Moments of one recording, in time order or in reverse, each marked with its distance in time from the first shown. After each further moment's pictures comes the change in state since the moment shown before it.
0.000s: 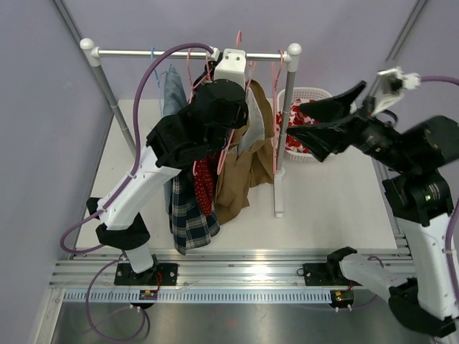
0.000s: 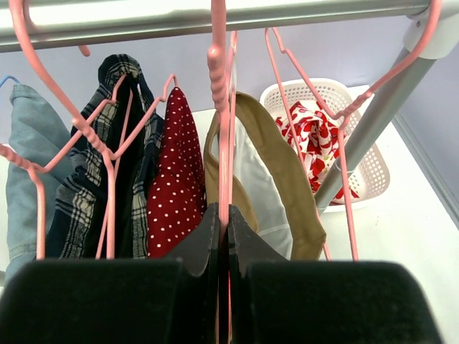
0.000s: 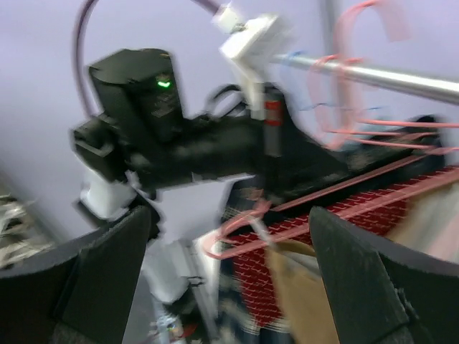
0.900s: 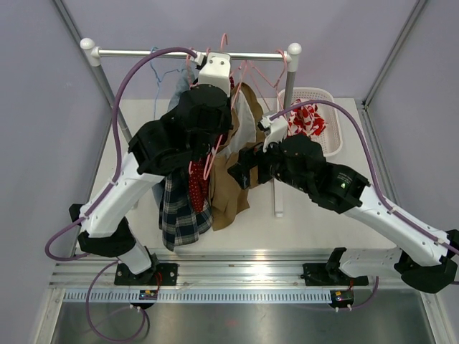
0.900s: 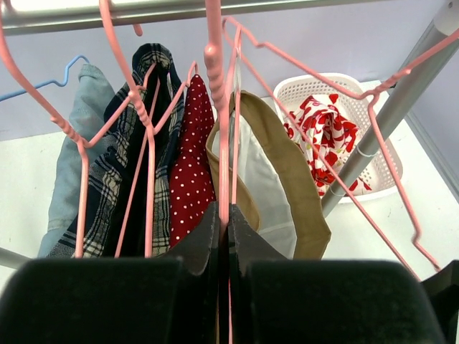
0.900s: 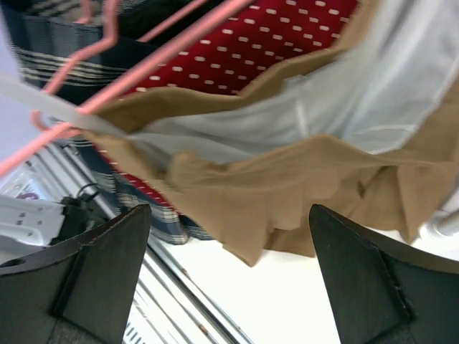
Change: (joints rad) left arm -0.002 -0.124 -0.131 0.009 -0.006 0.011; right arm 0.700 0.204 -0.176 -0.335 0.857 -0.246
